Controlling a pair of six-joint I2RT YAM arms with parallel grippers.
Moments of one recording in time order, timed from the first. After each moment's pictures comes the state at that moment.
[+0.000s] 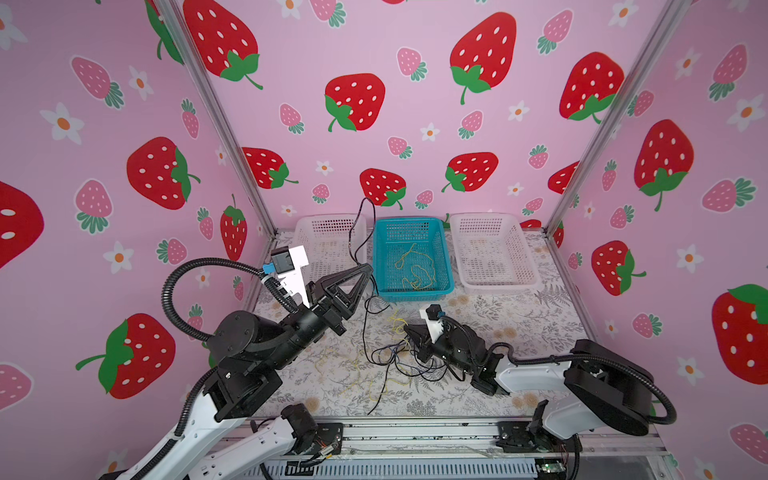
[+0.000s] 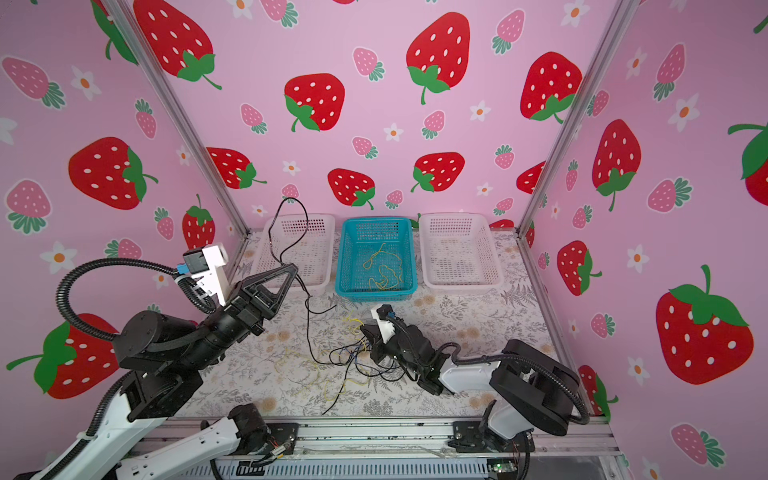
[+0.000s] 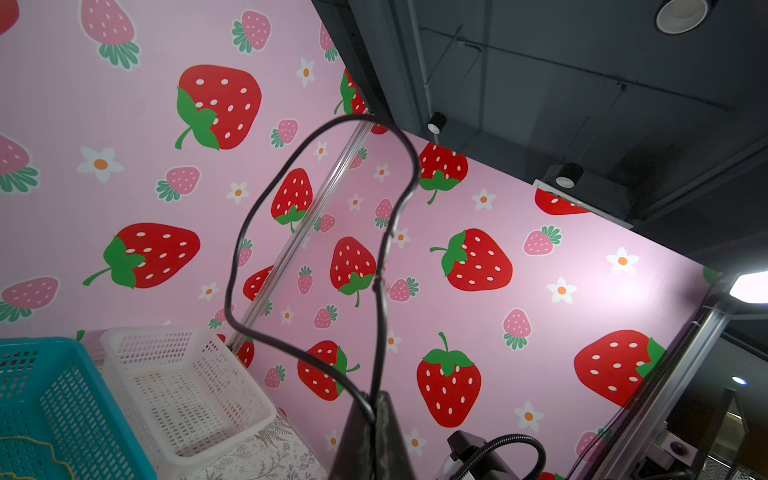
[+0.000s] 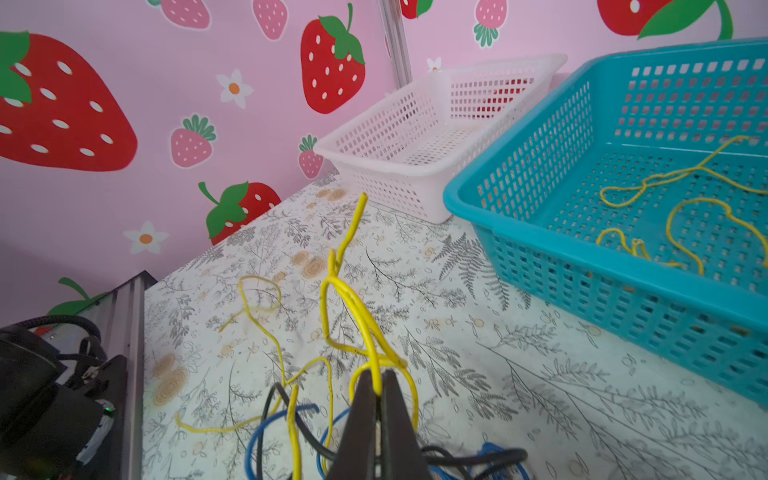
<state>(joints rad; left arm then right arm) -0.82 0.69 1.11 -0.03 0.08 -0.59 1.10 1.48 0.42 0.87 0.06 0.29</state>
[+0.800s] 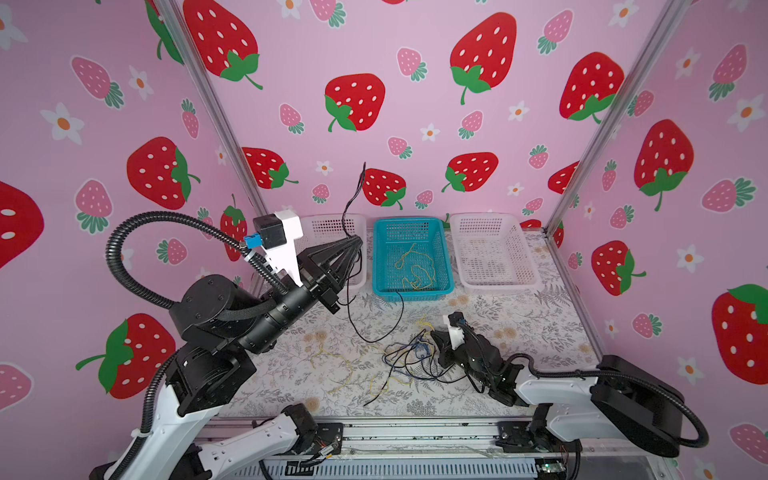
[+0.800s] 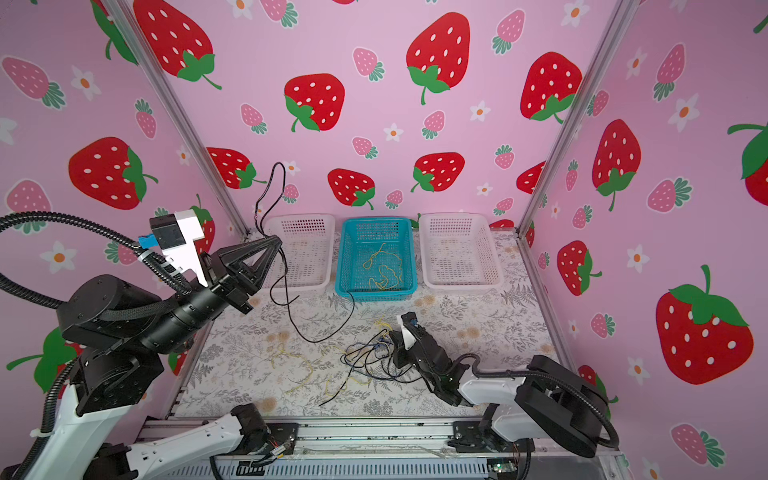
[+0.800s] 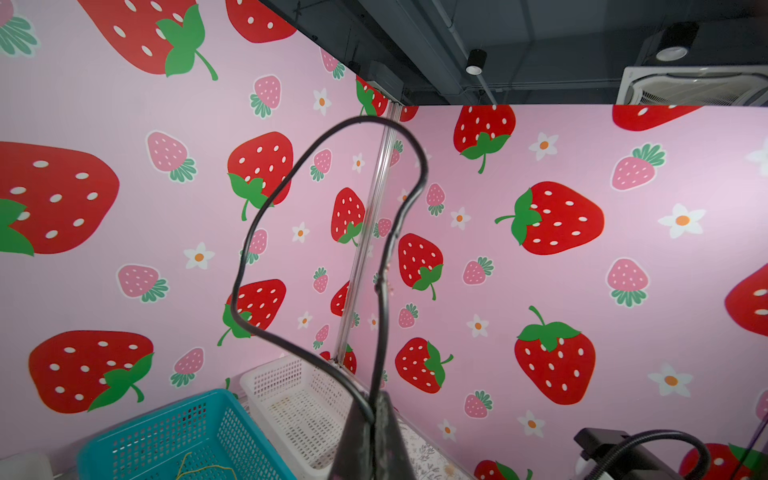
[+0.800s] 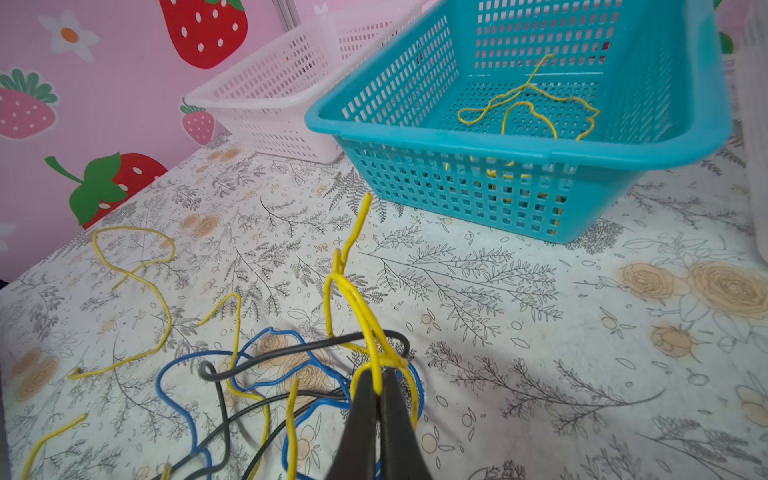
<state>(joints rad) -0.80 0.88 1.52 -0.40 -0.01 -0.19 1.05 1.26 0.27 0.69 0.23 0.33</state>
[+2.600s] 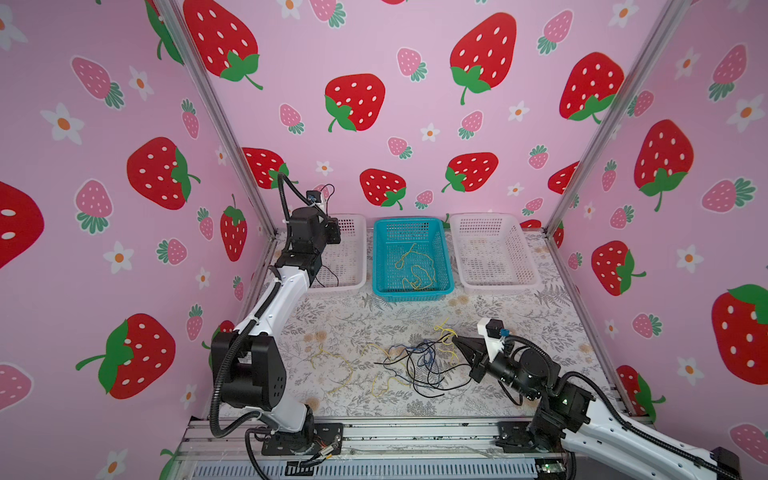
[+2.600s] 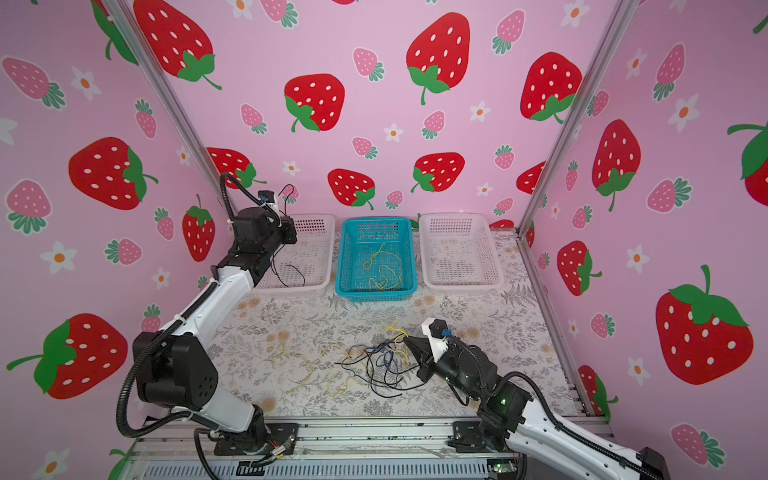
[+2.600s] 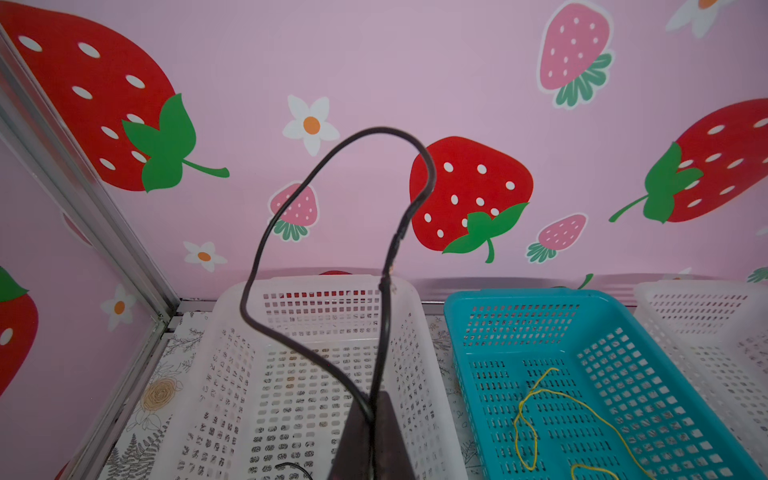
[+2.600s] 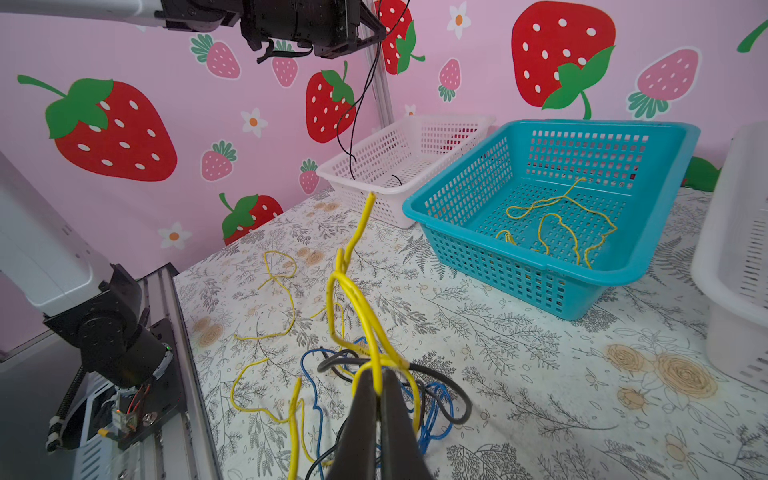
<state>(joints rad) -0.09 1.60 1.35 -0.04 -0.04 -0.06 1.05 0.49 0.28 0.09 0.05 0.23</state>
